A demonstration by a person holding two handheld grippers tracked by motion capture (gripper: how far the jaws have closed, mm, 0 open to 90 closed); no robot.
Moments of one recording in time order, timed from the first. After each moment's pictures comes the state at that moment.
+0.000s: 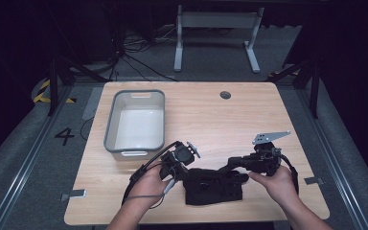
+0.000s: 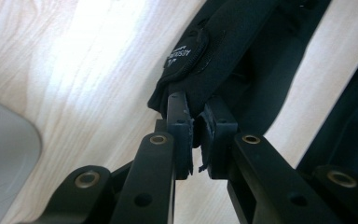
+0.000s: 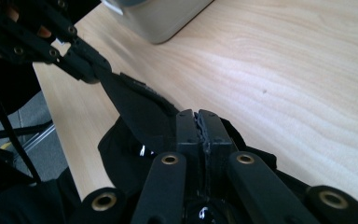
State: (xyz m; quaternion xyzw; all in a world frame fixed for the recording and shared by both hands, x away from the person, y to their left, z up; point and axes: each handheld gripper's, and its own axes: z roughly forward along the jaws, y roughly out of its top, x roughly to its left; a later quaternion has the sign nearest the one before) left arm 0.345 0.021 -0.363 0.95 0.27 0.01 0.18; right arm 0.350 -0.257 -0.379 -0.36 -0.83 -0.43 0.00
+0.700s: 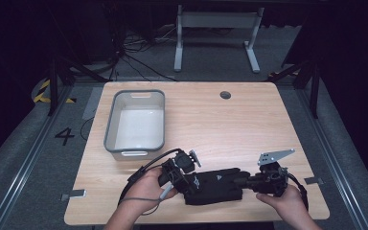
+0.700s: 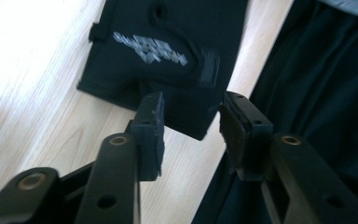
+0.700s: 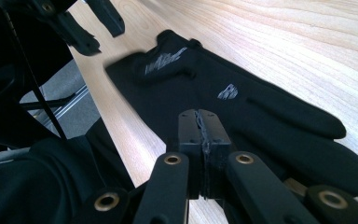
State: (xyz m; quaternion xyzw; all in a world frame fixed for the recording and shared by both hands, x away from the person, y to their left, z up) left arm 0.337 0.024 -0.366 0.95 0.23 -0.11 0.18; right arm 0.309 -0.270 -0.397 -0.34 -0.85 -0.41 0.05
